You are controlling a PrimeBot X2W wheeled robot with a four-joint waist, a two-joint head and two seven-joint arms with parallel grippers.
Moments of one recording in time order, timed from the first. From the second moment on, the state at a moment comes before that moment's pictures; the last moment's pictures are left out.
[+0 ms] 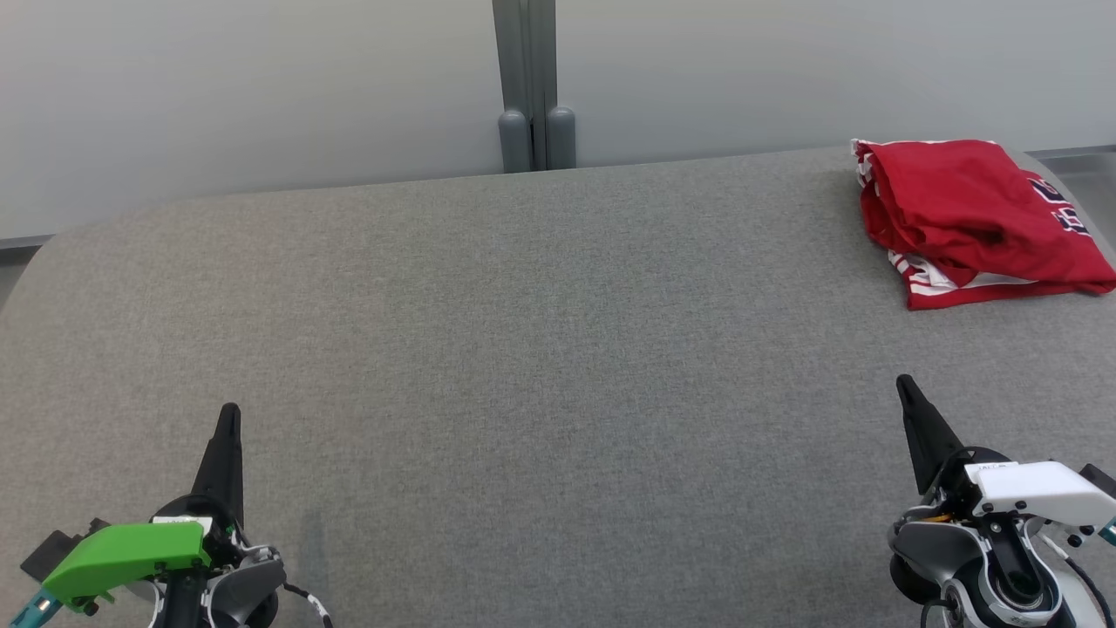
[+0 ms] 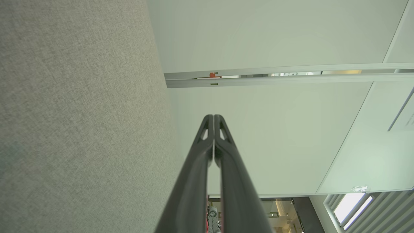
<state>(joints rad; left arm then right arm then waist) -0.10 0.07 0.08 0.24 -1.64 -0.13 0.09 -0.10 -0.07 -0.09 0.24 1.63 0.13 0.09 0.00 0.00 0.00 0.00</state>
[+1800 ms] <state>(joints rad) -0.10 0.06 0.10 0.25 -1.63 -0.13 0.10 -0.10 -0.06 -0.10 0.24 1.63 0.13 0.10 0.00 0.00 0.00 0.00</state>
